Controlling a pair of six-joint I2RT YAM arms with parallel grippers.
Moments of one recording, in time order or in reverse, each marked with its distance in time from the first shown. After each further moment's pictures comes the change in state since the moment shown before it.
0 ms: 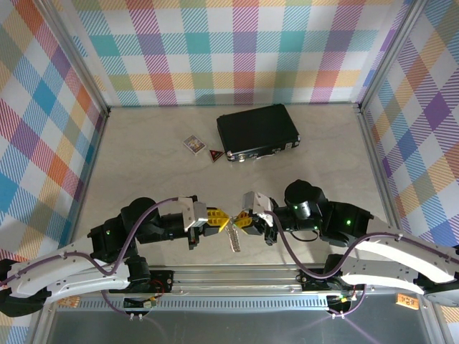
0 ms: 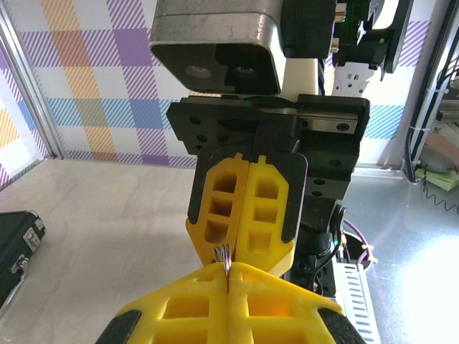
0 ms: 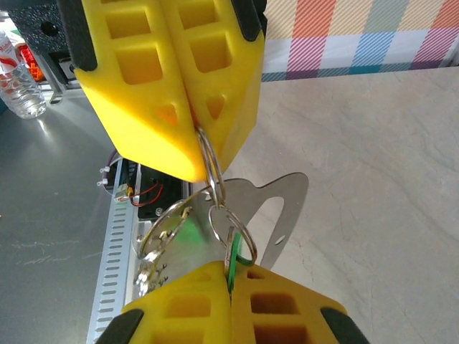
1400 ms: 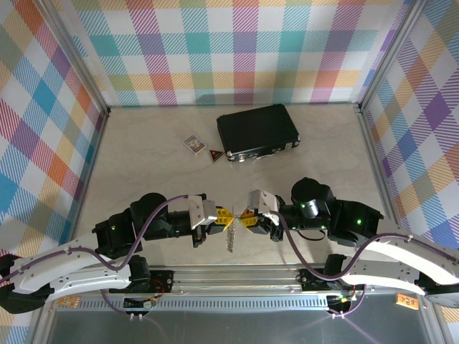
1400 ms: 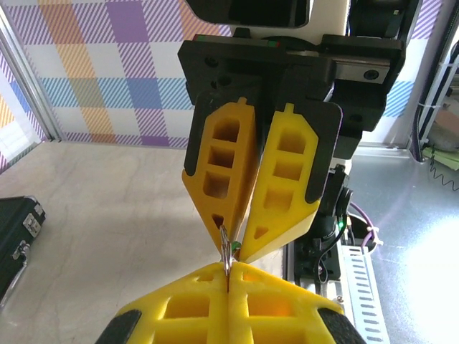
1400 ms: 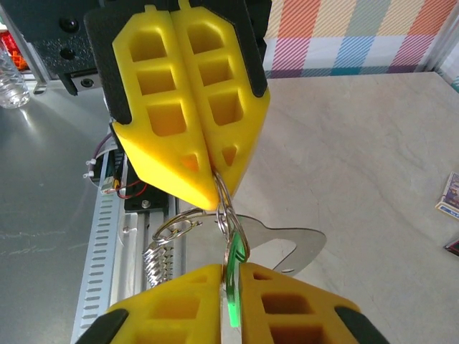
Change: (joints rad) left arm 0.000 0.076 0.060 -0.062 -0.002 0.026; right arm 0.000 -0.021 0.068 -0.095 0.045 -0.046
